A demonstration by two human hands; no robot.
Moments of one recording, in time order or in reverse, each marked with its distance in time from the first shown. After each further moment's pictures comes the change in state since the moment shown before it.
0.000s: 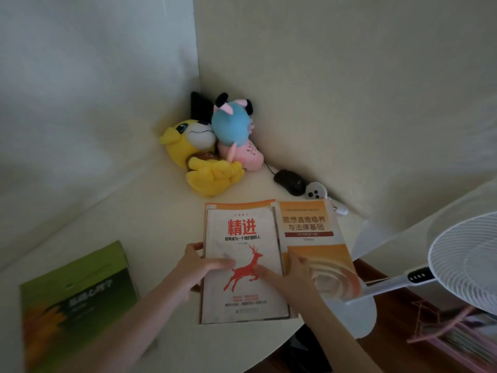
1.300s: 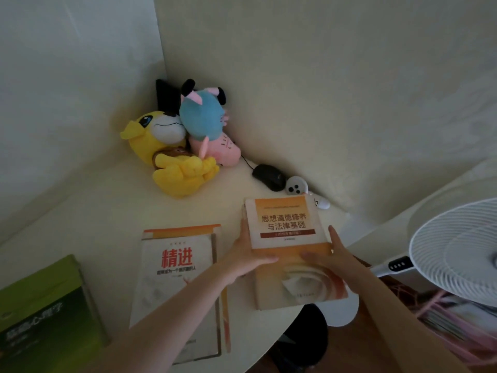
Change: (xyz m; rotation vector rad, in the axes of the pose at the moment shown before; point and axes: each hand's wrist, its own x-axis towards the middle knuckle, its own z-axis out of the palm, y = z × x) left_hand 0.056 0.030 0.116 0.244 -0.373 0.307; right_hand 0.076 0.069 -0.115 0.213 -0.101 0.163
